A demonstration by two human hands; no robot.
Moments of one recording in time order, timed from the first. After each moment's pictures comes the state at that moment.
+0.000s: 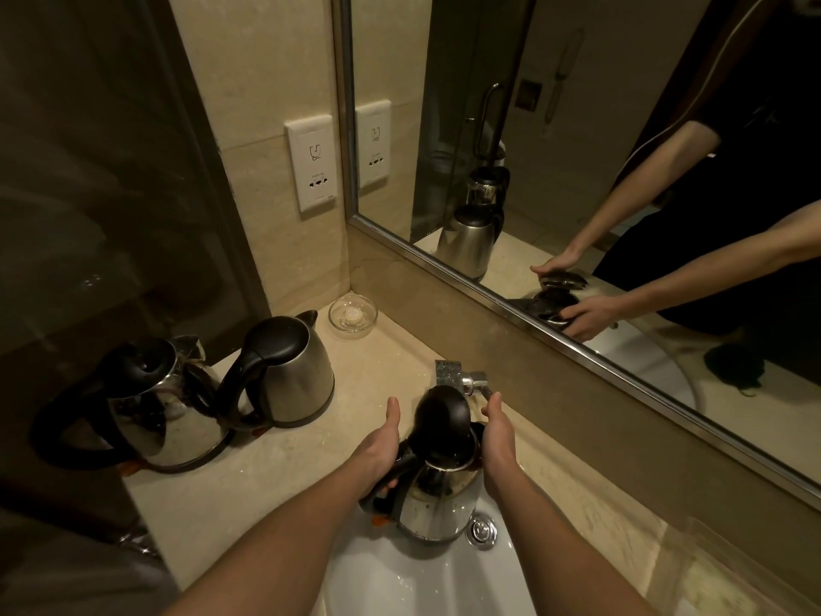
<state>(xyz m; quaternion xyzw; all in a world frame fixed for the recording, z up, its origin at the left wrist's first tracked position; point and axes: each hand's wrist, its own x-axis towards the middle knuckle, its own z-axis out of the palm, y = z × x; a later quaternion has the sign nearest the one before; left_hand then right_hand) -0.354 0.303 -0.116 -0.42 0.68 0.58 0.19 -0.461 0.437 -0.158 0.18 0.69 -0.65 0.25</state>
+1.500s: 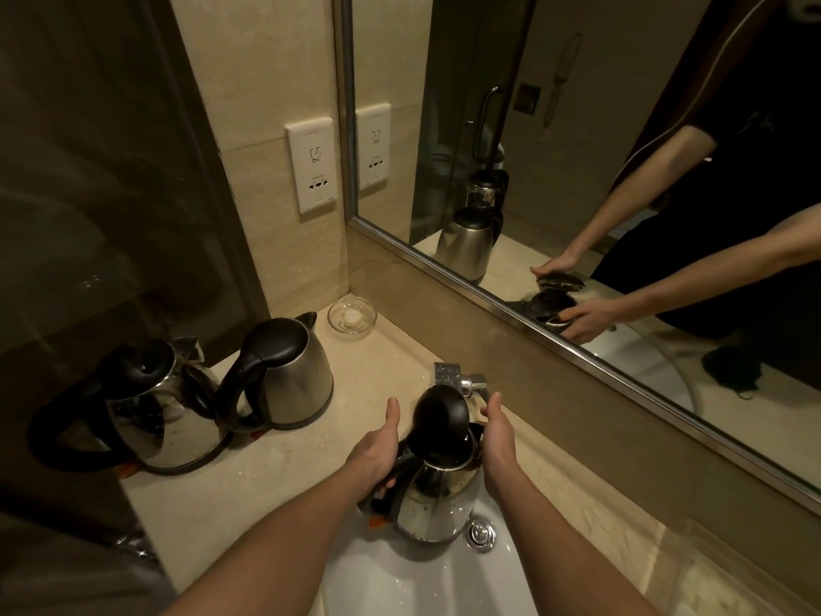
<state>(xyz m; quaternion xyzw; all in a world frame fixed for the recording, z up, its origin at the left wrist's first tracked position) -0.356 0.302 -0.130 -0.44 0.69 0.55 0.16 -0.466 0.441 -0.157 0.16 0.70 -0.64 0.25</state>
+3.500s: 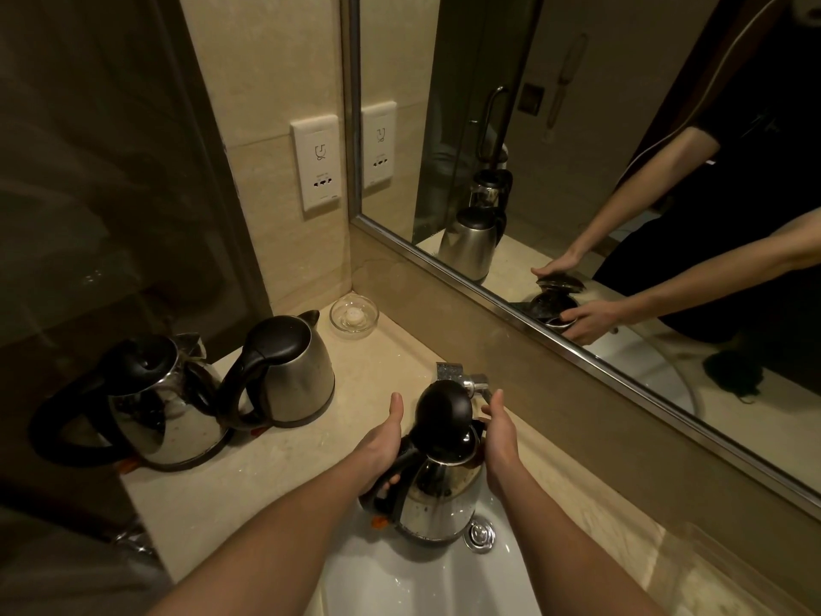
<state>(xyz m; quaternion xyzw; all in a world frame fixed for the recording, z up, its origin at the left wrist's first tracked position) -0.364 0.296 -0.126 -0.42 0.66 0.59 0.20 -0.464 0.442 -0.135 0.16 0.69 -0.65 0.28</state>
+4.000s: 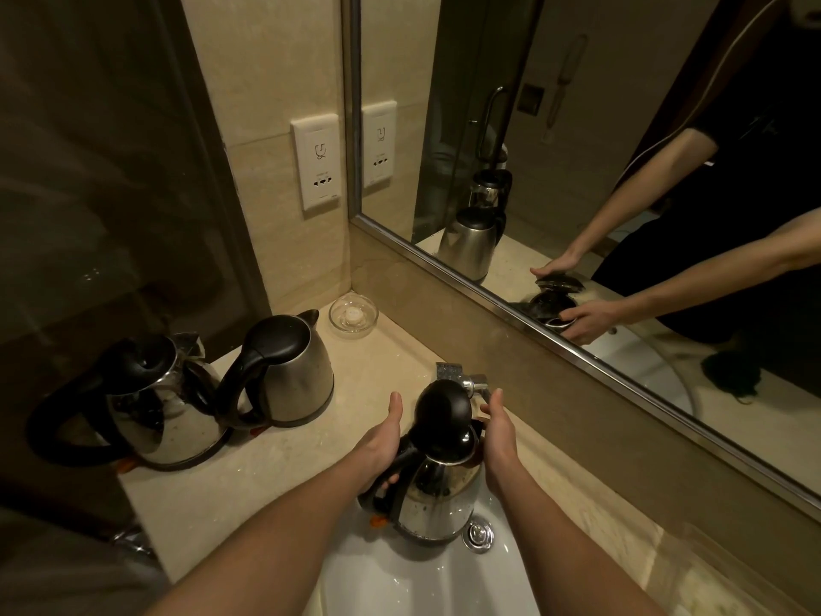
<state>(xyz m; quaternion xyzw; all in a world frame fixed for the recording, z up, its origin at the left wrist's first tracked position) -0.362 0.296 -0.124 -0.42 0.66 0.59 0.20 -0.463 0.439 -0.130 0.16 0.70 -0.64 0.28</state>
